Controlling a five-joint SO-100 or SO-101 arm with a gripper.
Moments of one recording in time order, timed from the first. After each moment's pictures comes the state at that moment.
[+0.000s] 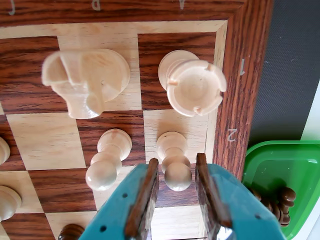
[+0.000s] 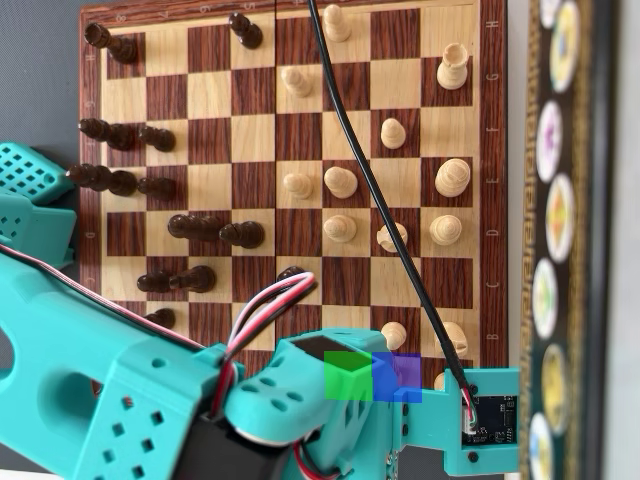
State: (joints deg) arm 18.8 52.6 49.2 77.2 72.2
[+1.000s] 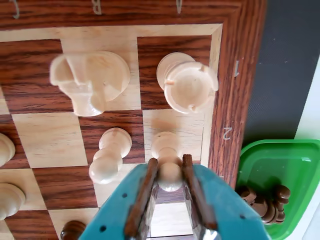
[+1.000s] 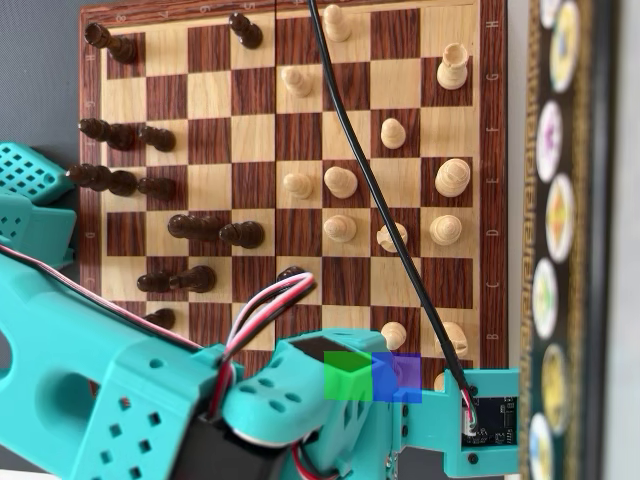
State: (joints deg) arm 18.8 54.1 49.2 77.2 72.2
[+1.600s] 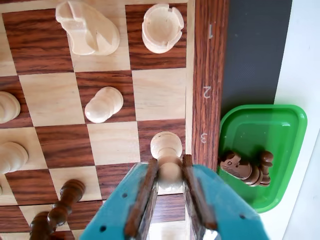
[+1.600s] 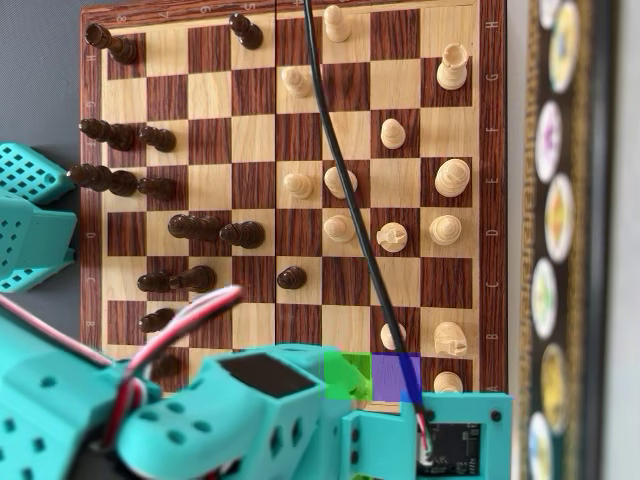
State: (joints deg) arm 21.1 66.6 61.4 77.3 70.8
